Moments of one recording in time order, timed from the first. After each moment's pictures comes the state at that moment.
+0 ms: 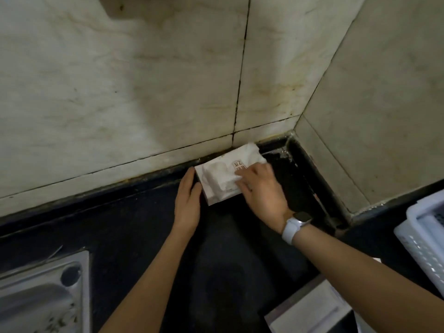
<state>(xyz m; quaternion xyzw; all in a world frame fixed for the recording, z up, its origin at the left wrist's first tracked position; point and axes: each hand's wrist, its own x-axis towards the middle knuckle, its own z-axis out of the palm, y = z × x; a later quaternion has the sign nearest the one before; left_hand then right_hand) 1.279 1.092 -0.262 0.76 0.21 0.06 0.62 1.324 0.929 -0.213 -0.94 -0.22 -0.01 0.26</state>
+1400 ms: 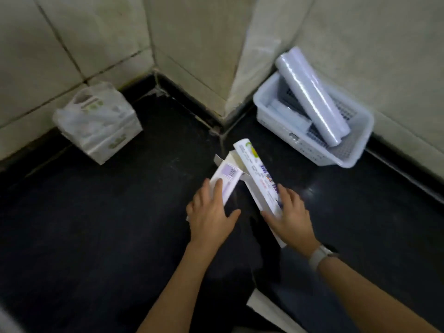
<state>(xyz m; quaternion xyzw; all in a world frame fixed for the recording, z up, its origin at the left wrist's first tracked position) 1.106 0.903 -0.244 0.94 -0.14 -0.17 0.26 1.033 0.727 -0.247 -0.94 0.27 0.06 0.21</state>
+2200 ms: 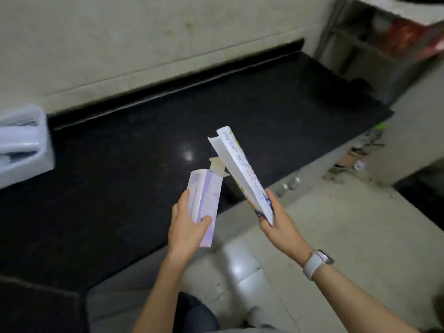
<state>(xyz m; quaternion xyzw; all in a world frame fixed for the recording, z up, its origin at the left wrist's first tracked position) 0.726 0.762 -0.208 0.73 -0.48 -0.39 0.30 0.511 0.755 -0.225 -0.62 0.64 -0.26 0.37</state>
